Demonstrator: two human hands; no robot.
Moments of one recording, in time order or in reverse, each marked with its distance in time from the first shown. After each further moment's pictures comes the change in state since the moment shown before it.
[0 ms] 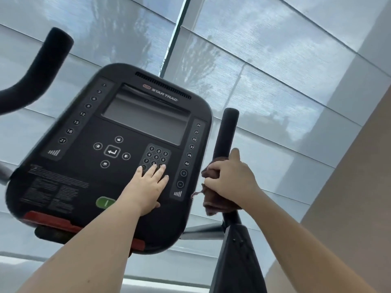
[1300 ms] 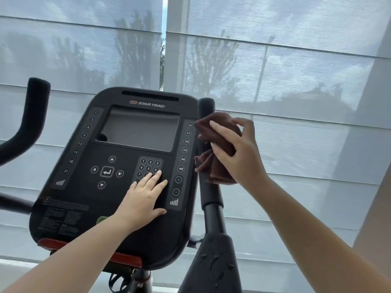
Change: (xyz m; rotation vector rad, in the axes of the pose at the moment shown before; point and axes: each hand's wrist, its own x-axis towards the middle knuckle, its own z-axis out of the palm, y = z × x) left_hand 0.010 0.014 -0.004 -0.157 0.086 -0.122; right_hand 0.029 0.071 0.010 0.793 0.535 -0.283
